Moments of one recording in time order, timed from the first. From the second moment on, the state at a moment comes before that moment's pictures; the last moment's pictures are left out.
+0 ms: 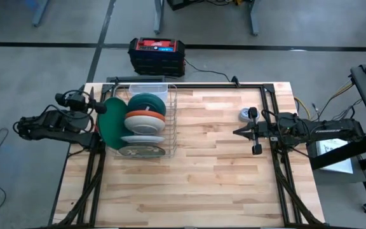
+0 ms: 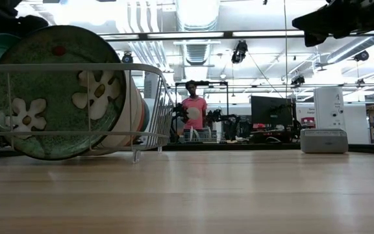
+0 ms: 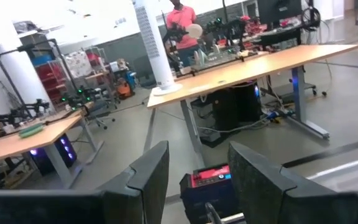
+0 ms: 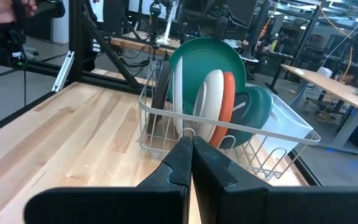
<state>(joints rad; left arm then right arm) -0.11 0.27 0.67 -1.01 -1.57 -0.36 0.03 0.44 0.33 0.02 -0.02 -0.22</state>
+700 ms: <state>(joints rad) -0.11 0.27 0.65 -1.00 -1.53 -0.39 0.03 0.39 0.33 -0.02 -0.03 -0.24</state>
